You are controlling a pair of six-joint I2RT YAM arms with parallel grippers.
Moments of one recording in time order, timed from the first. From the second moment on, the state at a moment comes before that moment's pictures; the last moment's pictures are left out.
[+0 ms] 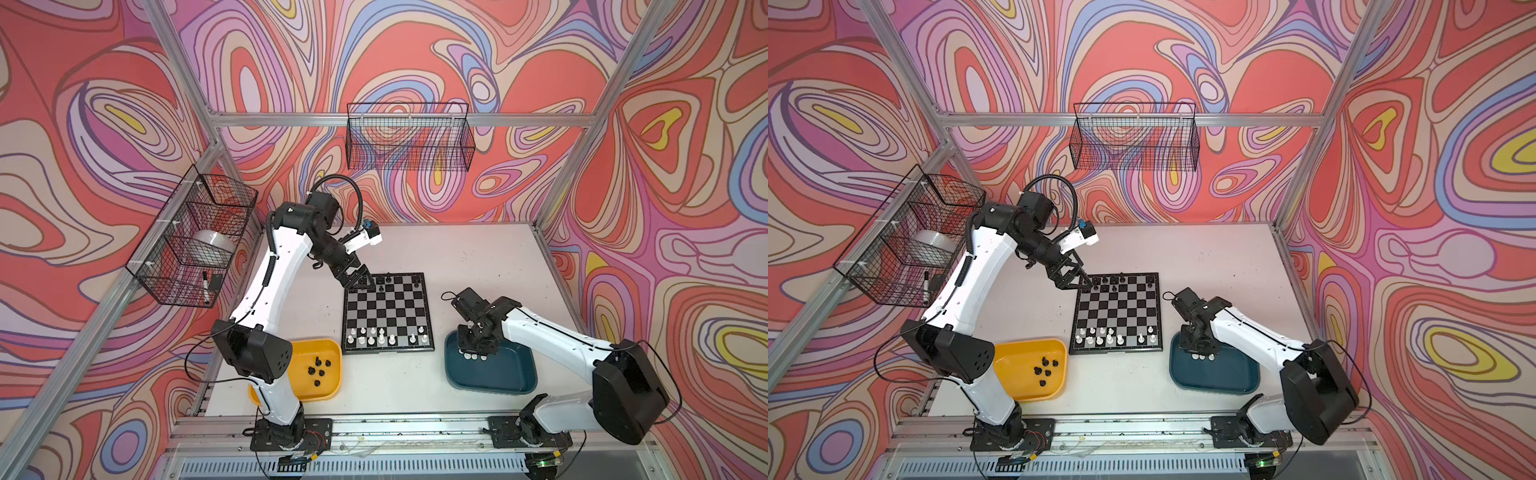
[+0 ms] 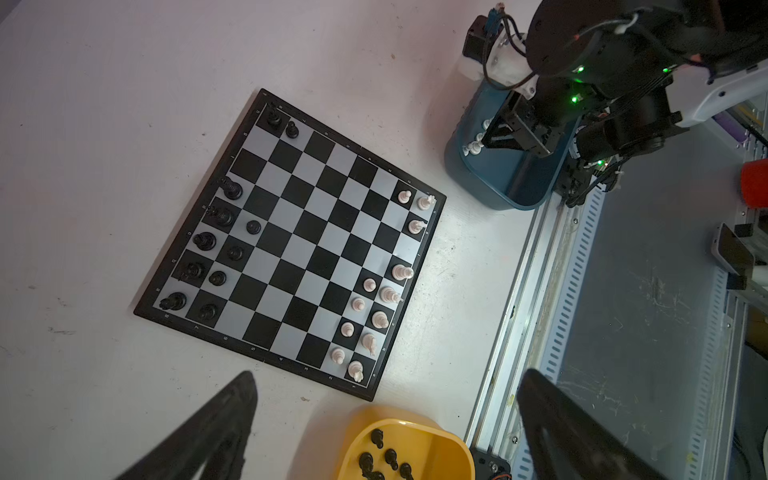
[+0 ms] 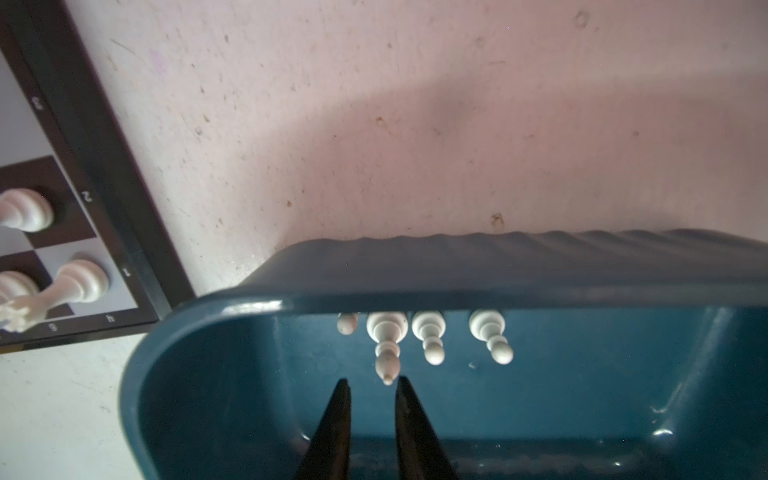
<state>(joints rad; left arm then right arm) -0.28 1.77 2.04 -1.59 0.59 0.67 0.58 1.39 0.87 -0.93 0.02 0.75</state>
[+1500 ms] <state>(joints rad) -0.28 1.77 2.02 -1.58 0.58 0.66 0.56 1.46 0.85 -0.90 0.01 0.72</state>
